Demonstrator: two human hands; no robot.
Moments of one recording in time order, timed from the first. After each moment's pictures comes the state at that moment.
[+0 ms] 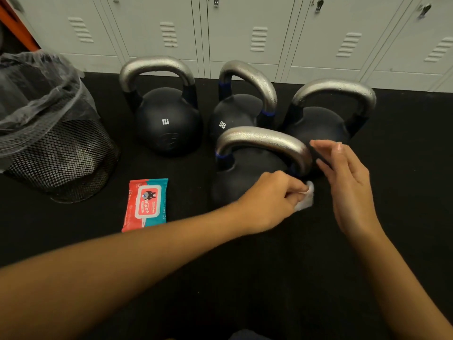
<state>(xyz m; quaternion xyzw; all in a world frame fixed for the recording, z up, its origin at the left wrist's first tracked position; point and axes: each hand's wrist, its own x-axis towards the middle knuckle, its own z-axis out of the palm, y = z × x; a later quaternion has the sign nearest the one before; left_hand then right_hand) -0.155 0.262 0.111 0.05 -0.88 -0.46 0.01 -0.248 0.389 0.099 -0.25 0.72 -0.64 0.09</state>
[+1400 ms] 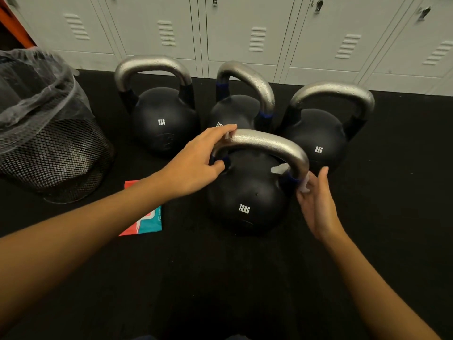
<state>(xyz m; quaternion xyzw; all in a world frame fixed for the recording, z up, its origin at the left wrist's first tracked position) -0.134 0.152 0.116 0.10 -0.92 -0.37 0.08 -0.268 0.383 0.029 -0.12 0.62 -0.71 0.31</state>
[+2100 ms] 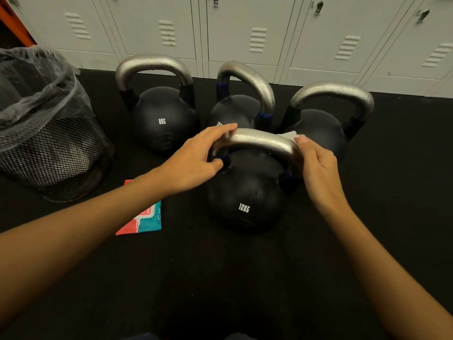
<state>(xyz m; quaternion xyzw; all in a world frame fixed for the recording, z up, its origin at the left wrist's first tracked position) -0.136 0.145 0.112 0.10 -0.91 -0.39 0.06 -0.261 0.352 0.105 -0.27 0.77 -0.57 0.11</state>
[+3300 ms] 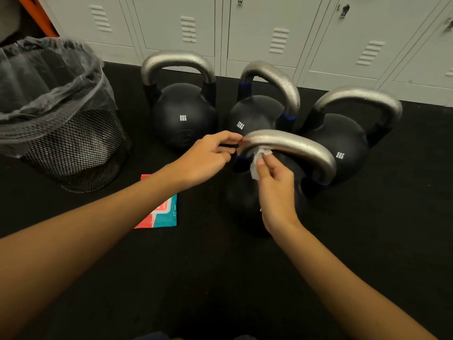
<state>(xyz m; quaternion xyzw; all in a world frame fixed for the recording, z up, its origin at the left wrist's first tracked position) -0.124 0.126 0.108 0.19 -0.82 -0.54 0.03 -0.181 0.272 0.079 -0.13 0.74 -0.63 0.21</state>
